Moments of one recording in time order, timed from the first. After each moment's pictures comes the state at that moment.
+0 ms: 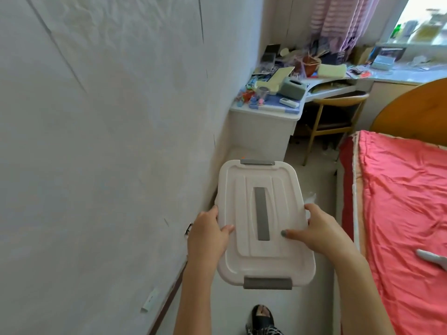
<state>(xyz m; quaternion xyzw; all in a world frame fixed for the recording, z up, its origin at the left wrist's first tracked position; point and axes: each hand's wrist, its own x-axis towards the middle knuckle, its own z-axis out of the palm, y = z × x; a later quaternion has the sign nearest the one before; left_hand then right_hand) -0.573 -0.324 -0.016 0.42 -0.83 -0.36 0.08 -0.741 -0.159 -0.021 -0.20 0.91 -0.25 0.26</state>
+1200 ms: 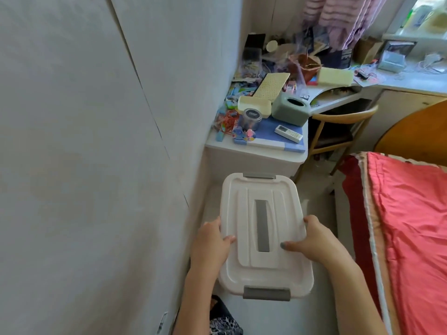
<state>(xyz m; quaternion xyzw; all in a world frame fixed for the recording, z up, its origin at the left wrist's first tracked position) -0.956 -0.630 -0.082 0.37 -0.83 -0.41 -0.02 -1.100 -0.445 -0.070 -0.08 0.92 -0.20 0.32</state>
